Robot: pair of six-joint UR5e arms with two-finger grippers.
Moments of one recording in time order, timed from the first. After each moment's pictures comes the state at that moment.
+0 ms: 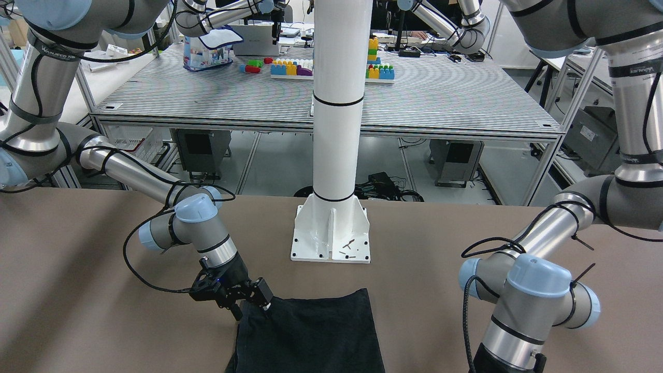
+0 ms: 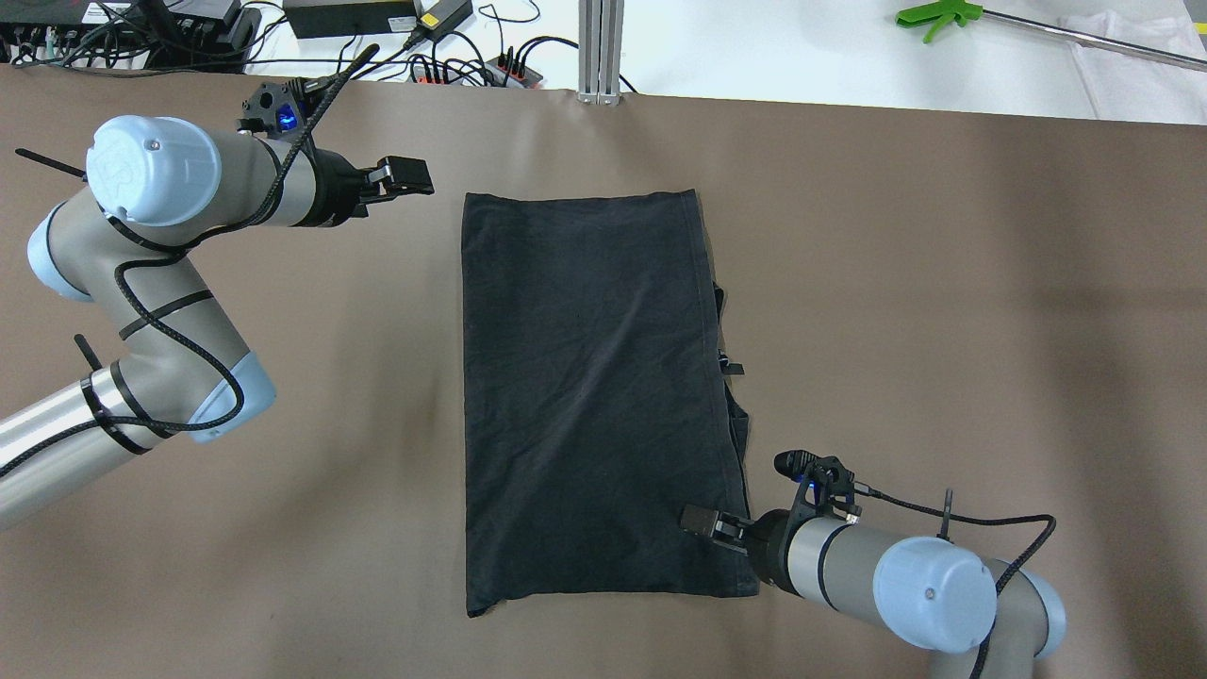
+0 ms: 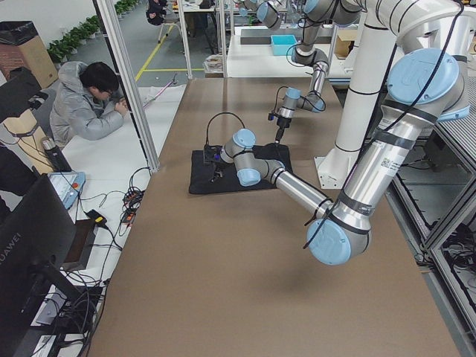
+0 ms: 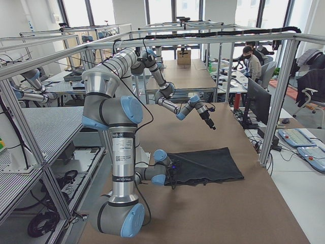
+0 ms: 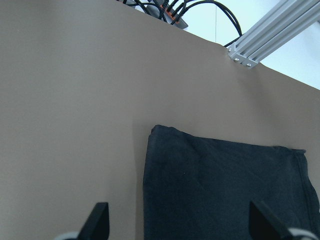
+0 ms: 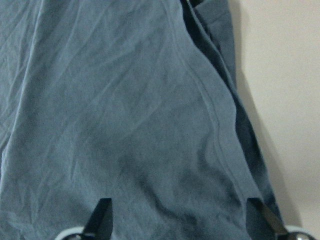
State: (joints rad) left arm -0.86 -2.10 -1.60 -2.23 -1.77 -1.37; right arm 0.32 -1.41 1.87 -0.80 1.56 1.66
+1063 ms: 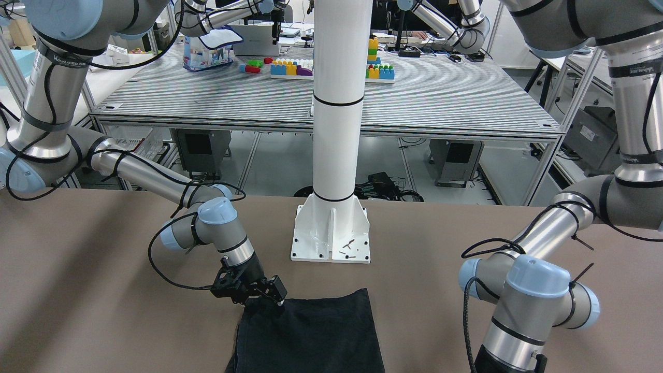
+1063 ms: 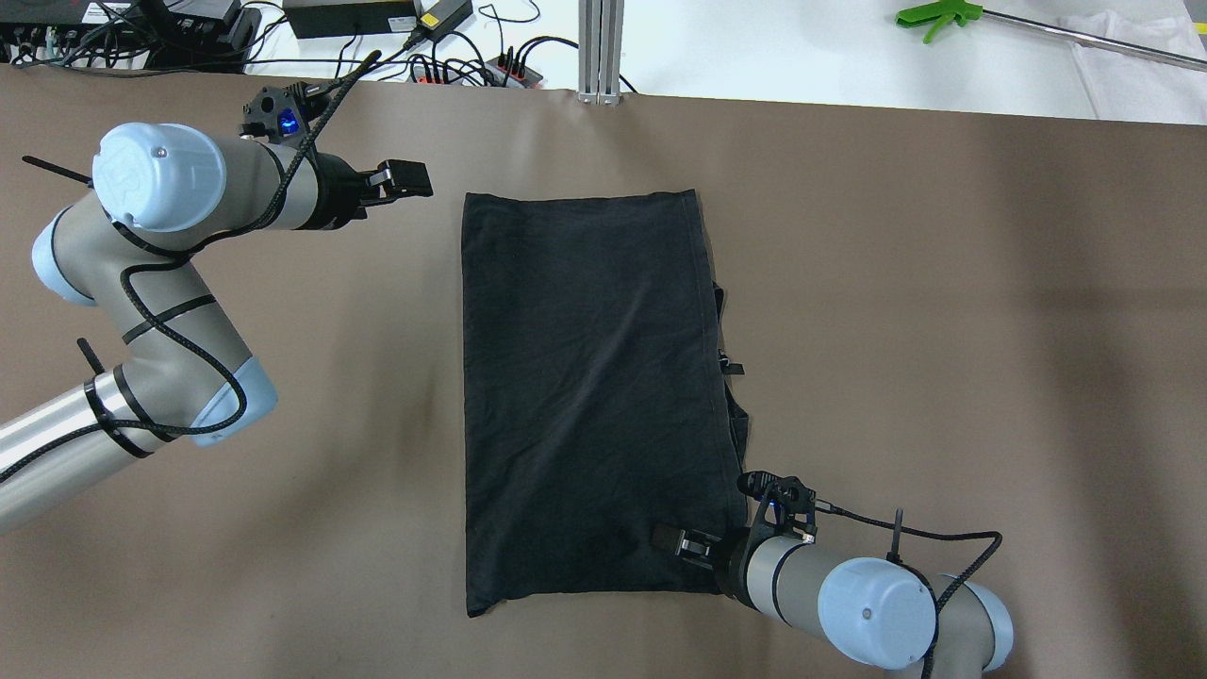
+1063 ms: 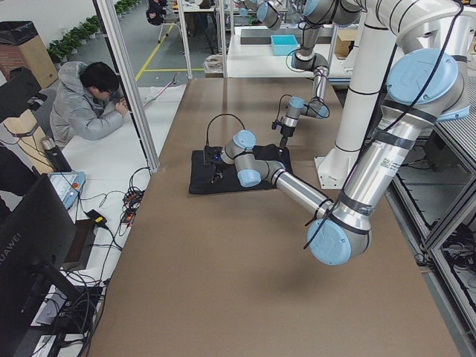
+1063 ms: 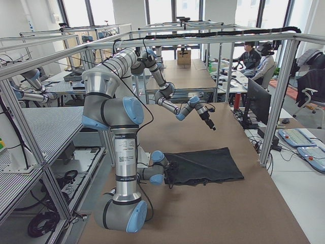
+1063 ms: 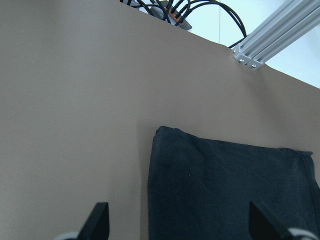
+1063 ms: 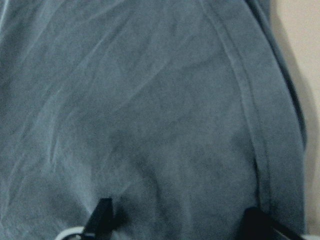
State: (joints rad) left arm -0.85 -2.10 -1.59 -2.23 -1.75 -1.37; right arm 0.27 -1.34 1.78 -0.81 1.51 1.67
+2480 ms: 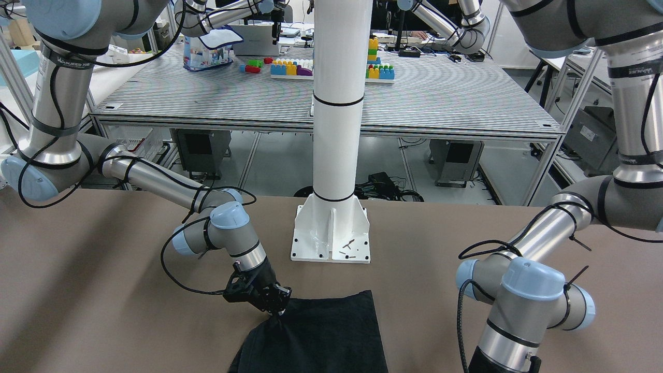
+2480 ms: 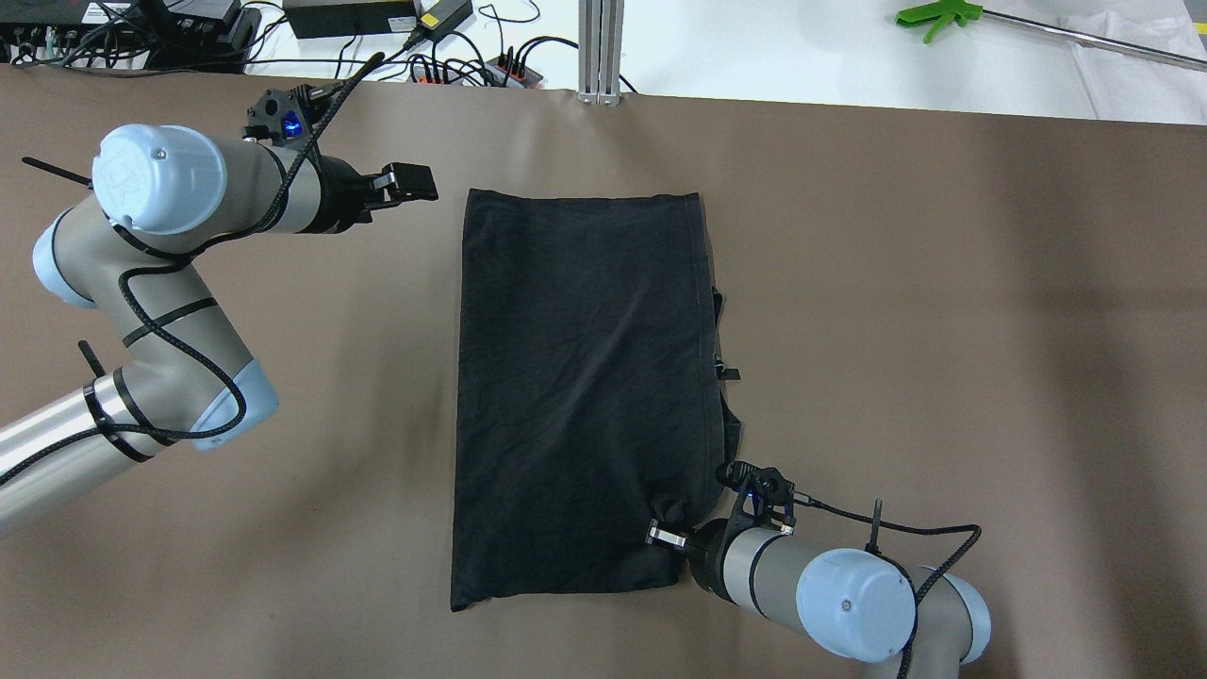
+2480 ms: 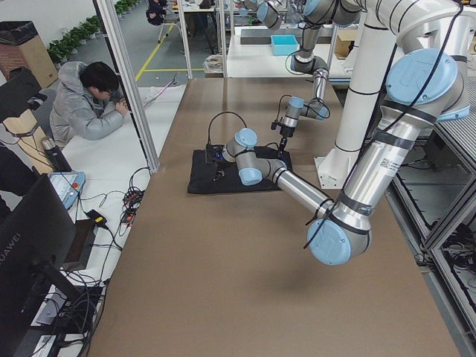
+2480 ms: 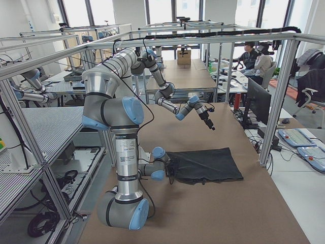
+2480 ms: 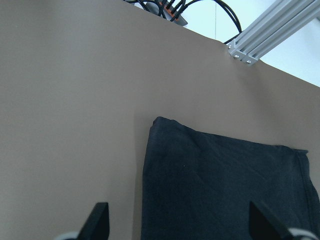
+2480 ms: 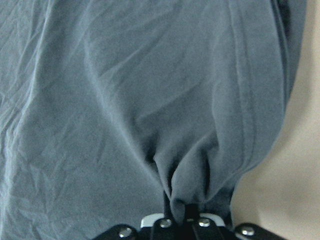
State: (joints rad) left arm -0.85 -2.10 -1.62 -2.22 -1.77 -1.39; right arm 0.27 -1.29 1.79 -0.83 1.51 1.68
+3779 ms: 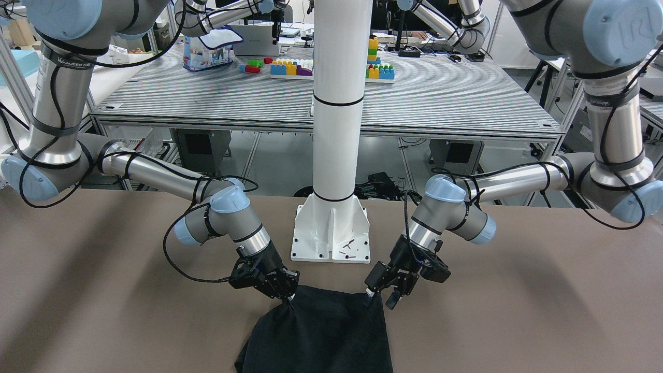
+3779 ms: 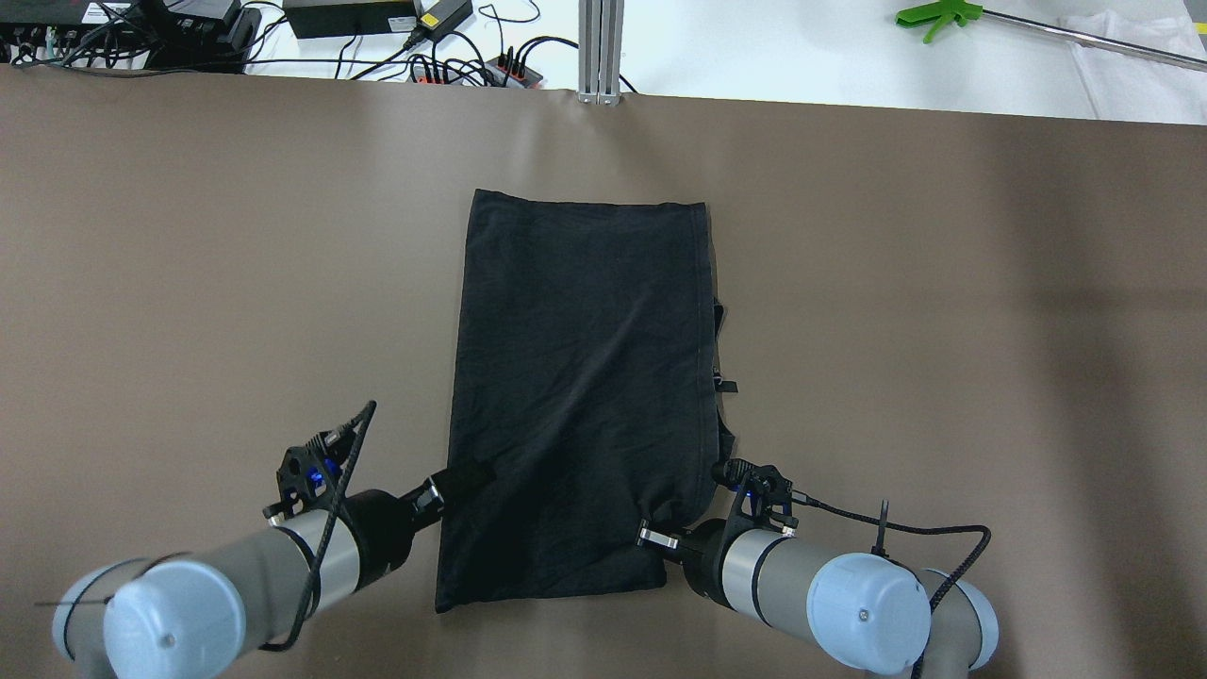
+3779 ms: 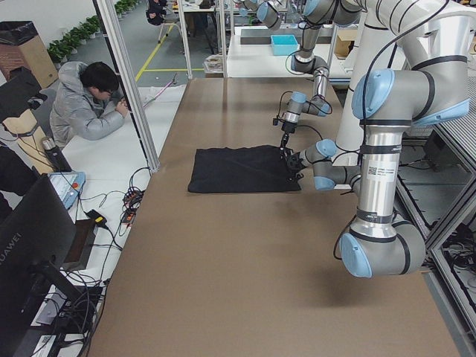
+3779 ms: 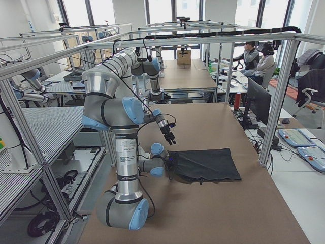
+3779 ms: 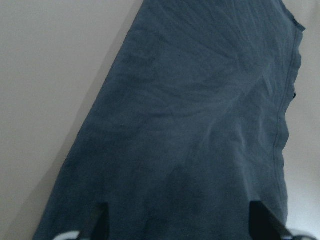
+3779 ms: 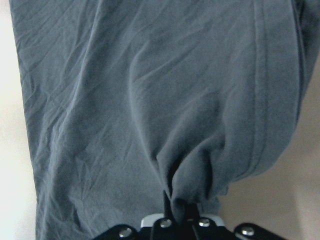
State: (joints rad) left arm -0.18 -1.80 -1.97 -2.28 -1.22 -1.94; right arm 0.27 -1.30 1.85 -0.83 1.51 1.68
